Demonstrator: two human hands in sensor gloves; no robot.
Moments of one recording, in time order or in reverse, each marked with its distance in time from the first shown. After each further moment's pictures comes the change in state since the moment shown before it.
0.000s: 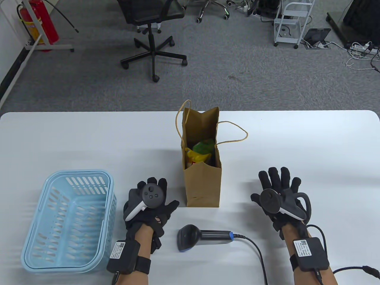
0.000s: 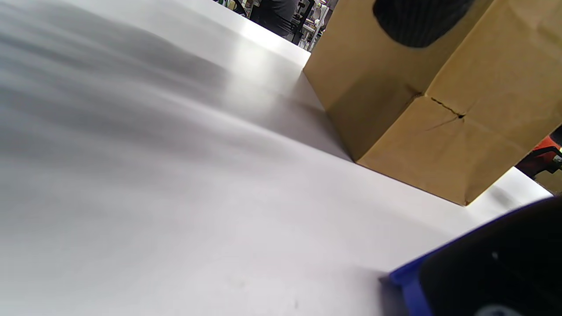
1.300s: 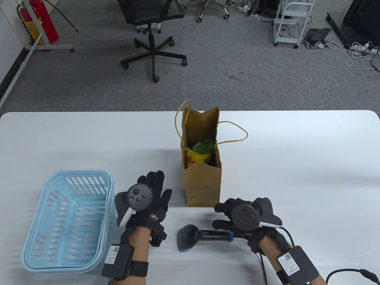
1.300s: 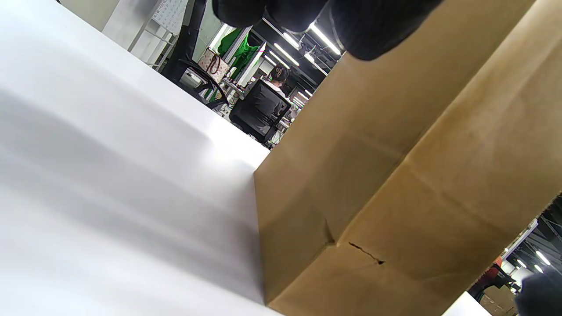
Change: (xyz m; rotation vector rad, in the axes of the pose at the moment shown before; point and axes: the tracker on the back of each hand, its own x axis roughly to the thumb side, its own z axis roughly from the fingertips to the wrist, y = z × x) left_hand 0.010 0.033 0.024 0.339 -0.099 0.180; right_hand 0.094 -0.045 0.024 -0.062 -0.429 -0.217
